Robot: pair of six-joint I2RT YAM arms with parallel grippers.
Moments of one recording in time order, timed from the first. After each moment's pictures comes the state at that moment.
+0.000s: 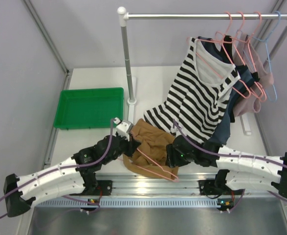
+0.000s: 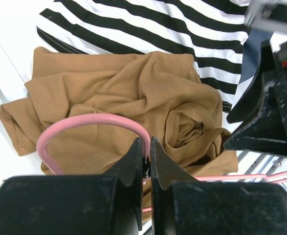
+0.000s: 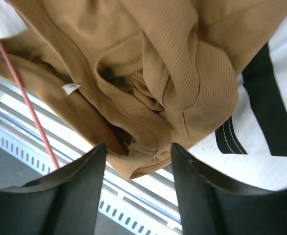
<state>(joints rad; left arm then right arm) -1.06 0.72 0.52 -0.18 -0.24 -0.44 1.11 1.02 0.63 -0.56 0.11 0.79</state>
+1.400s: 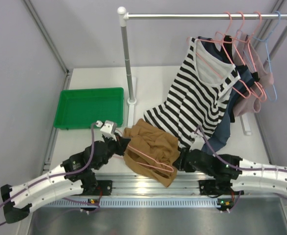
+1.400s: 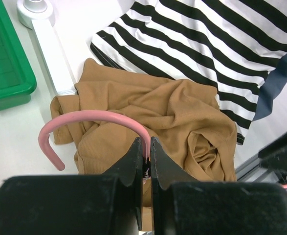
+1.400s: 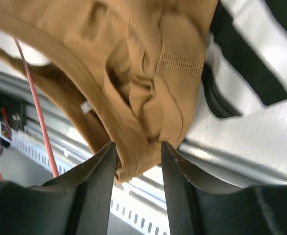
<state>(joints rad) -1.06 0.50 0.47 -0.26 -0.45 -0.52 1.39 0.66 0.44 -0.62 0.42 1.19</state>
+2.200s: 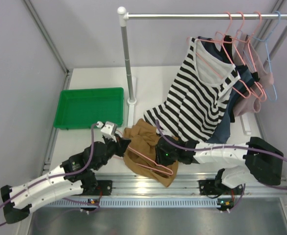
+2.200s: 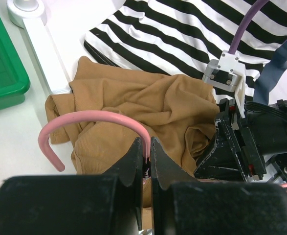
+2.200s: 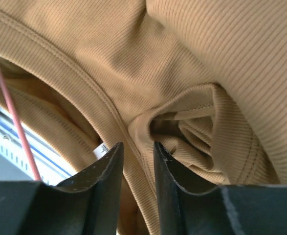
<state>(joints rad) -1.06 0.47 0.45 -0.26 -0.41 -0.50 1.14 1.35 0.65 -0.25 0.03 0.85</state>
